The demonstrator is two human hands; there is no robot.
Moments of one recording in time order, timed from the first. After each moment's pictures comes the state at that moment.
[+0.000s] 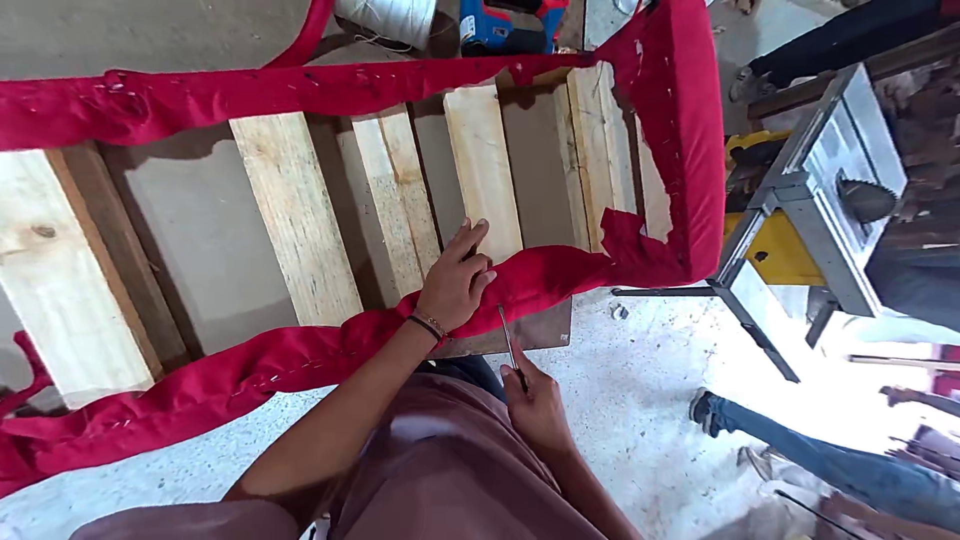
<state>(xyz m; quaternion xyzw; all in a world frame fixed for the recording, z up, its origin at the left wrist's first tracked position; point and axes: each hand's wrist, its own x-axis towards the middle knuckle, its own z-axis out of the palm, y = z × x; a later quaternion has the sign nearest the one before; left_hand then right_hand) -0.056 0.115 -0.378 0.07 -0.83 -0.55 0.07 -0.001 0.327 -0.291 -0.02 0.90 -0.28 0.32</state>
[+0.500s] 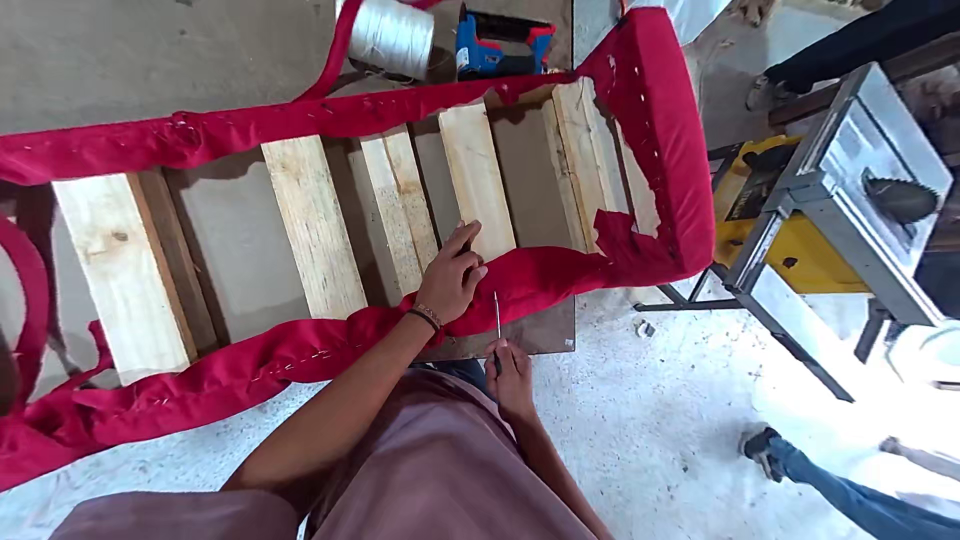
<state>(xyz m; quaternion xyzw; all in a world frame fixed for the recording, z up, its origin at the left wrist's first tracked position) -0.057 0.115 -0.376 0.07 -0.84 -0.54 0.07 0.006 0.328 -0.367 0.08 0.75 -0.58 0.30</state>
